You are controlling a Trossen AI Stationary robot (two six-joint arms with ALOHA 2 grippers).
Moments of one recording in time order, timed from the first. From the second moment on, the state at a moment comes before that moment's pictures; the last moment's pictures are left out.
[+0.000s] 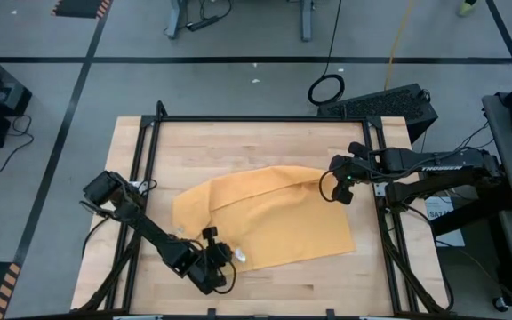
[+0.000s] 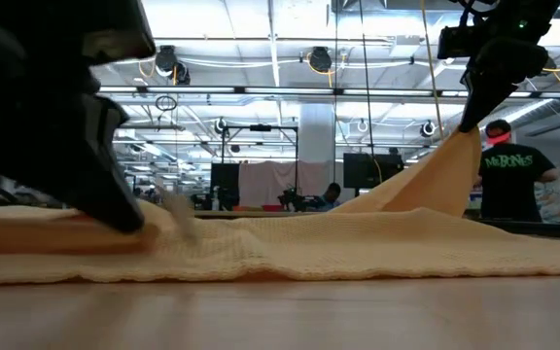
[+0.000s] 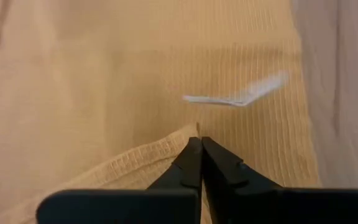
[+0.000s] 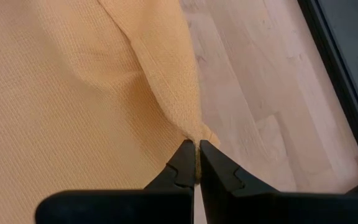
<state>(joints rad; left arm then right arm) -0.70 1.86 1.01 -0.29 -0.58 -0.73 -0.02 1.00 0.87 -1.02 0.34 0.28</state>
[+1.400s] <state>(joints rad) -1.14 1.53 1.07 -0.96 -0.15 -1.76 -0.02 1.00 0.87 -1.14 0.36 0.49</state>
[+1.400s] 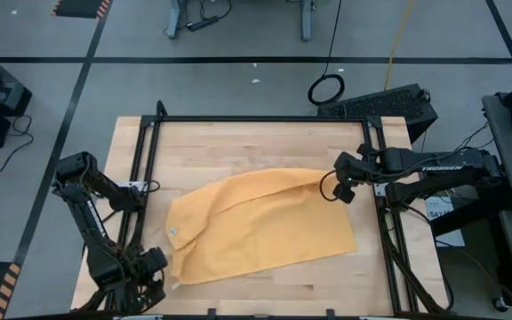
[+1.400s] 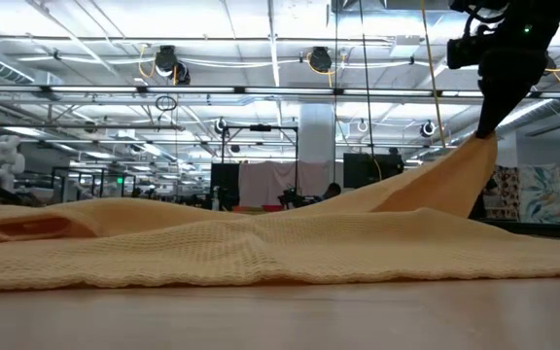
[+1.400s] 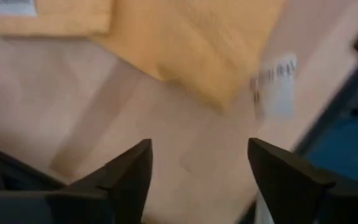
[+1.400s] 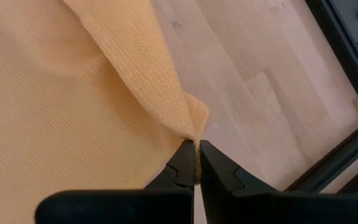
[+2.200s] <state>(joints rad) -0.91 1.73 1.01 -1.04 -0.39 -1.50 -0.02 1.00 0.87 -1.16 0.36 0.47</state>
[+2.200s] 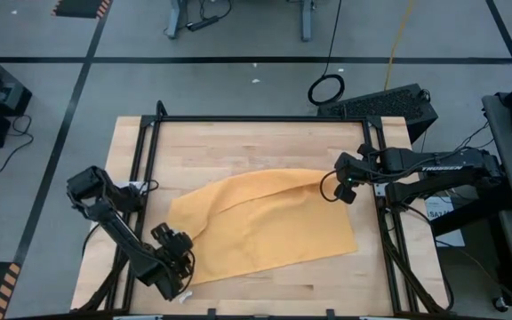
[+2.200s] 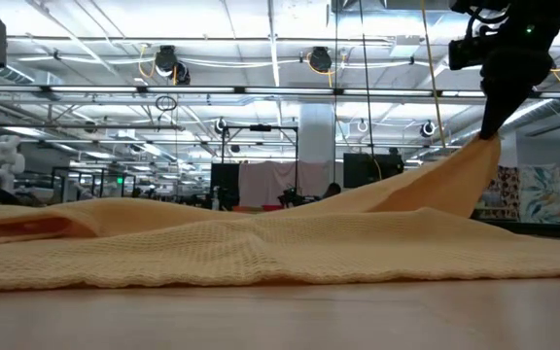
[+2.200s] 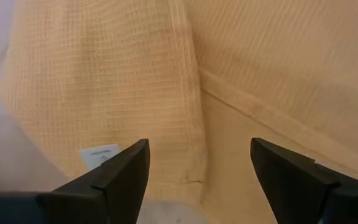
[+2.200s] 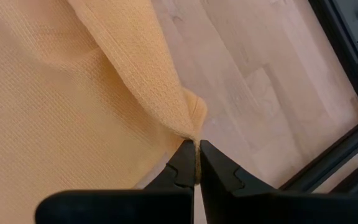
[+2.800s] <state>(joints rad) -0.83 1.80 1.04 -1.30 -0.38 -1.31 0.01 1.00 0.87 -1.21 0.36 0.47</state>
